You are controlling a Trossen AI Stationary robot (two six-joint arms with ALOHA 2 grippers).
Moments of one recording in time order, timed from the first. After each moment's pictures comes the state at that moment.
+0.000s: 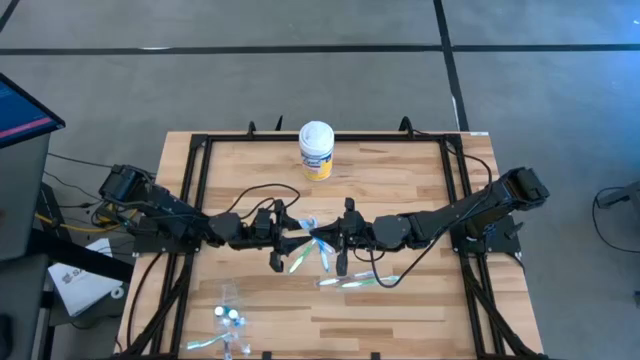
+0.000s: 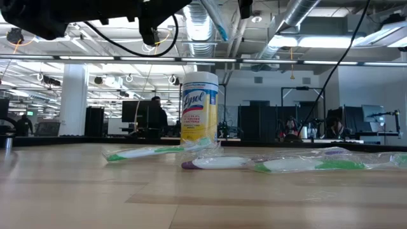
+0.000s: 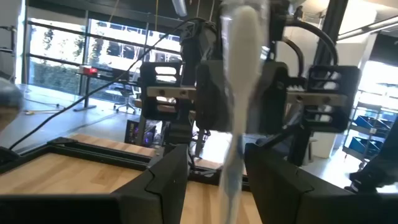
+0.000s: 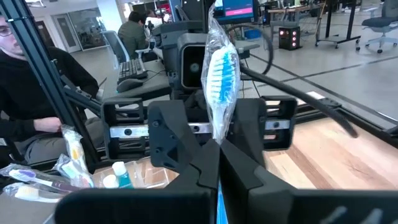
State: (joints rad) left arm -0.30 1.49 0.50 1.21 -0.36 -0.14; right arm 0.32 1.58 1.03 0.44 0.44 0.22
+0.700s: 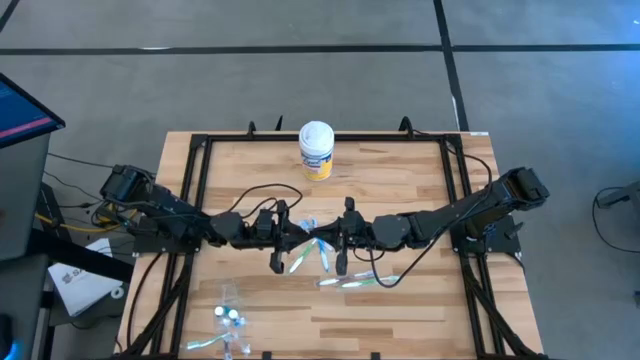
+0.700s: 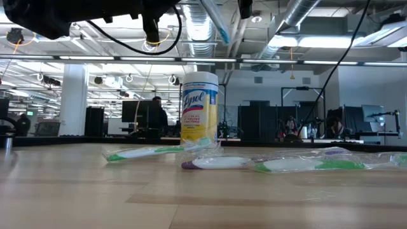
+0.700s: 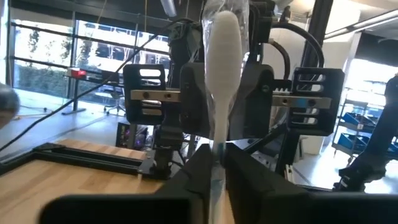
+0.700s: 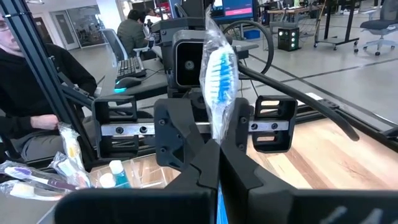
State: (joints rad) left arm -0.29 1.50 0.52 1.21 -0.31 -0.12; right arm 0.32 1.58 1.03 0.43 0.44 0.21
